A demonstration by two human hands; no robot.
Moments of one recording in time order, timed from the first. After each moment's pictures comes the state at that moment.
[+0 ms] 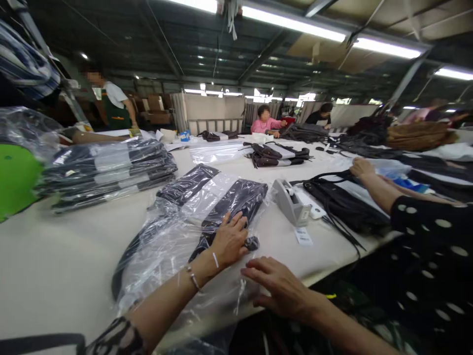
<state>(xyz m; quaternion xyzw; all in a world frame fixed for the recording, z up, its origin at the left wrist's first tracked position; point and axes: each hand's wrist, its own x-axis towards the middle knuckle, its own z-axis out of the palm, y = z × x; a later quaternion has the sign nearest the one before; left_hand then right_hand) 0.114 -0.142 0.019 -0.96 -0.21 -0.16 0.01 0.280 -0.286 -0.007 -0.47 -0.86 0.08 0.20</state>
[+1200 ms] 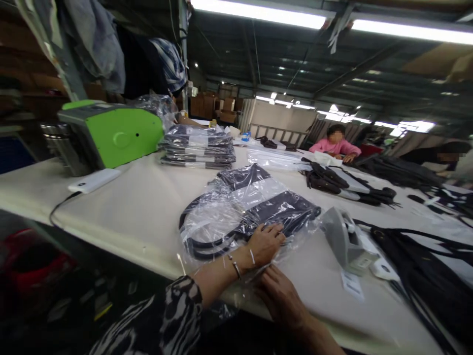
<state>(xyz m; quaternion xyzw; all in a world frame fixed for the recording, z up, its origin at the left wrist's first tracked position) 0.116 -0.170 -0.007 -0.91 -0.34 -0.22 -0.02 0.238 -0.263 -0.035 -0.32 -0.89 0.14 0.29</state>
